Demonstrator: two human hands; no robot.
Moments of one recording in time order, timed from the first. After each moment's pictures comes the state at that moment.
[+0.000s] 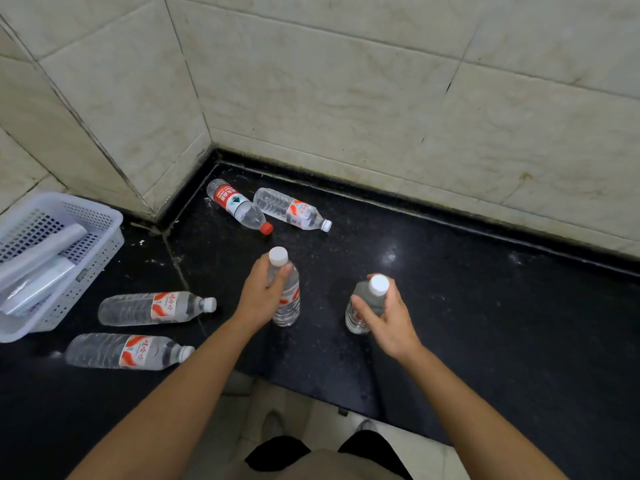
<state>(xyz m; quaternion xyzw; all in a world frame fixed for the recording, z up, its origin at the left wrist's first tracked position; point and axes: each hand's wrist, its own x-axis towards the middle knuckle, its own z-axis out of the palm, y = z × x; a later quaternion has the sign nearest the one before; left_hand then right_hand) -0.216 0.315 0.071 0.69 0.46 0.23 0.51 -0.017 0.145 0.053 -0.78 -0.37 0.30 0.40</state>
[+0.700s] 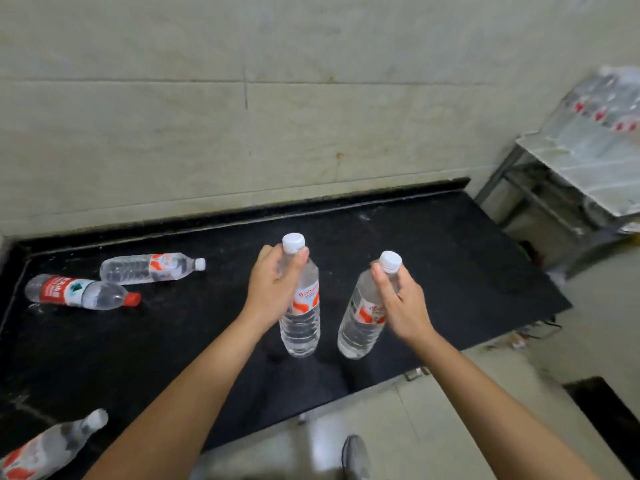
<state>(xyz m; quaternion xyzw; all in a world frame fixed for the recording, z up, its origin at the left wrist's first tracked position) -0.080 0.218 0.161 0.76 0.19 0.18 0.59 -0.006 0.001 0.156 -0.85 -0.12 0.06 0.51</state>
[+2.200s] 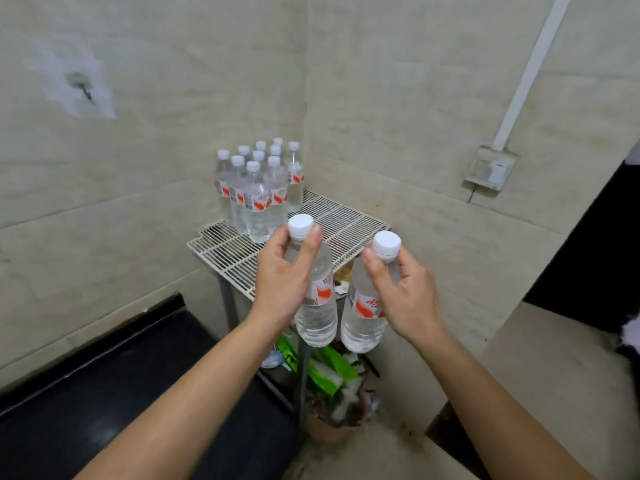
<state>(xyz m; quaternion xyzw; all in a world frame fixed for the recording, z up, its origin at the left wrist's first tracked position) 0.431 -0.473 0.320 0.63 -0.11 0.15 0.75 0.400 -0.645 0.306 -0.81 -0.02 -0.30 0.50</state>
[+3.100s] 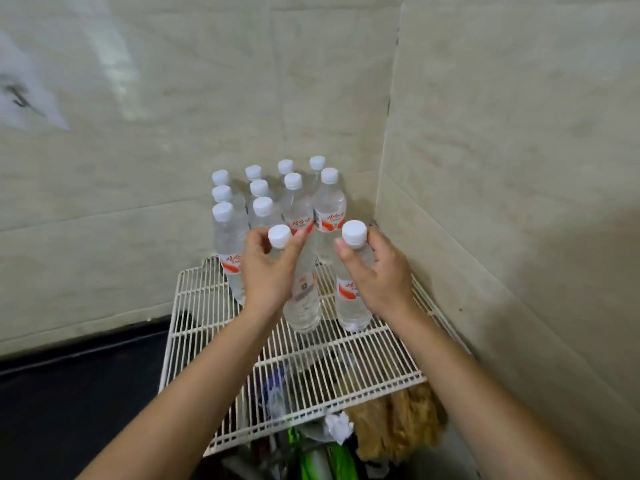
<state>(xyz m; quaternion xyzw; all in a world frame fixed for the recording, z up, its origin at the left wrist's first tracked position) 0.780 -0.571 0.289 0.68 0.23 0.35 0.61 0.858 -0.720 0.268 -0.81 -0.27 -0.13 0.51</state>
